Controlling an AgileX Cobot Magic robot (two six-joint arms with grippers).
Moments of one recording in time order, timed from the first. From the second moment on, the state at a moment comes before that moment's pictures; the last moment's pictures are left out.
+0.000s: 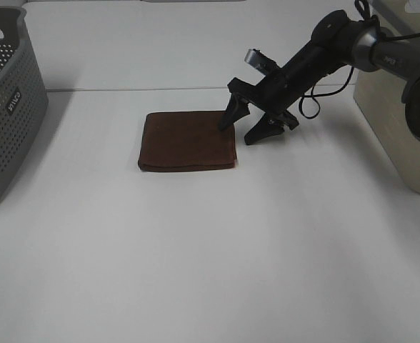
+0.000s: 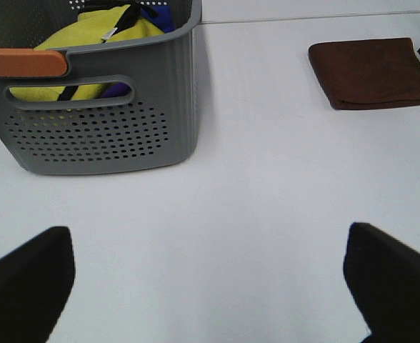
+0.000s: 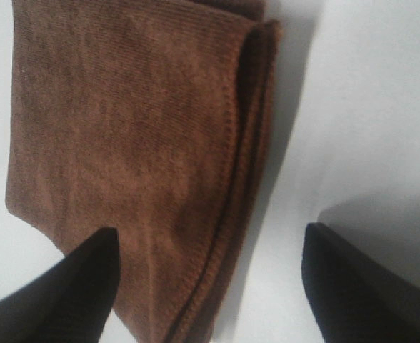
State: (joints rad) left arm 0.02 0.00 -0.50 -0.06 1.05 0.04; right arm 0.22 2.72 -2.36 0.74 1.21 -0.25
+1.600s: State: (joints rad) left arm 0.02 0.00 -0.50 -0.06 1.05 0.04; right arm 0.28 2.35 -2.48 0.40 1.22 -0.23
